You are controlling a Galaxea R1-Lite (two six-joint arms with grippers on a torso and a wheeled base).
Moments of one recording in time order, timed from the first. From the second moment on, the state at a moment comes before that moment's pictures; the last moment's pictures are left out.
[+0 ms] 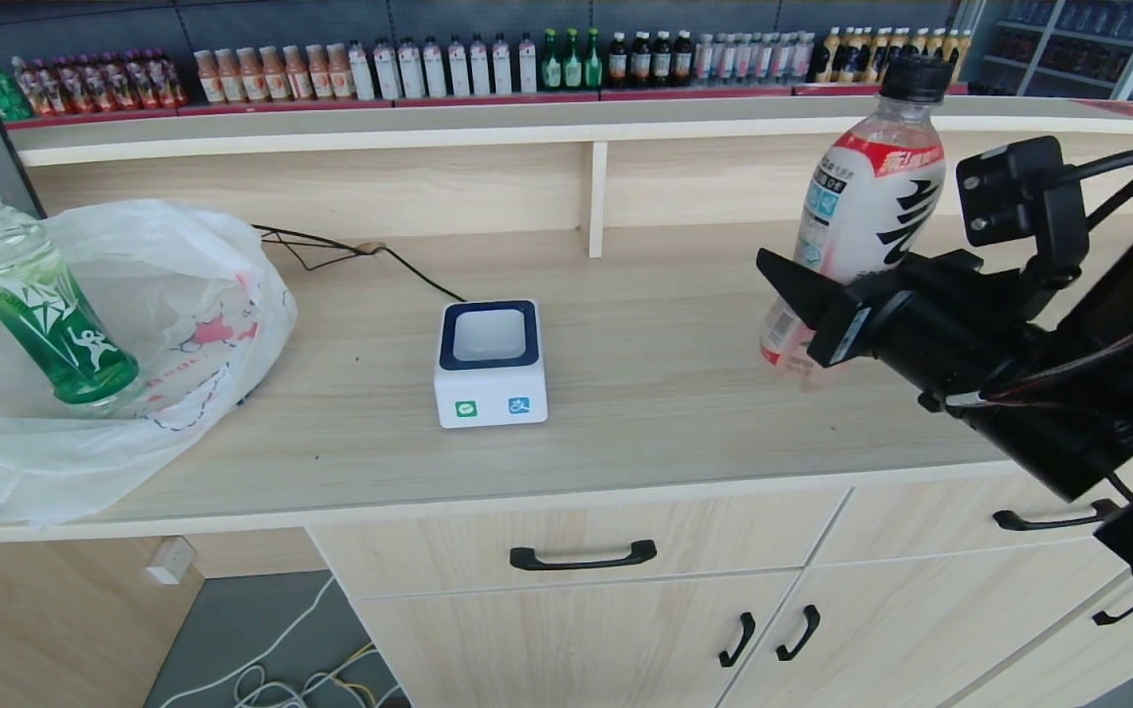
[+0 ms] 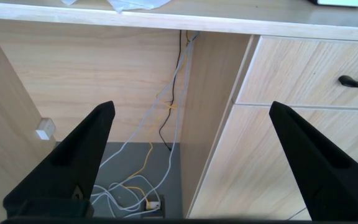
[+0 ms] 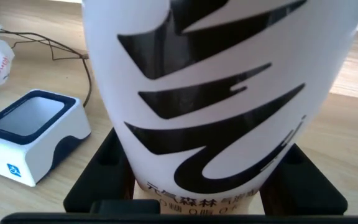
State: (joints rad) left arm 0.00 0.00 0.00 0.00 0.00 -0.01; right arm 0.50 1.61 -0.74 -1.13 -0.07 -0.14
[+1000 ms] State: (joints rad) left arm 0.00 0.00 0.00 0.00 0.00 -0.01; right arm 0.70 1.36 -0.48 -1.13 0.11 0.06
